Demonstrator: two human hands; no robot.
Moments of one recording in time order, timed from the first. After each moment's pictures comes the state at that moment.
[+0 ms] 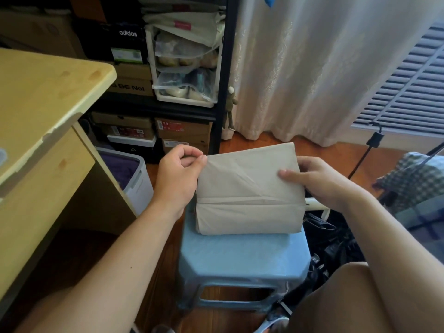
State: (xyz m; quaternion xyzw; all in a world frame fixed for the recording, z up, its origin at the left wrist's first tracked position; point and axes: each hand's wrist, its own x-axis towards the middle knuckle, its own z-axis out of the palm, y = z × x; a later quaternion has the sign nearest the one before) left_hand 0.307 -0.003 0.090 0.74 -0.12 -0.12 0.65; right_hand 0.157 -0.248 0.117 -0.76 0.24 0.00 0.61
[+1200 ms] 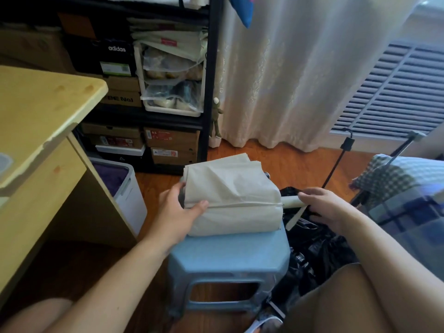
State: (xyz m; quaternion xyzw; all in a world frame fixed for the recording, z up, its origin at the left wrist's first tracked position) left_hand 0.260 0.024 0.071 0.81 -0.15 -0.24 0.52; right_hand 0.087 -0.280 0.083 -0.70 0.49 -0.03 0.52
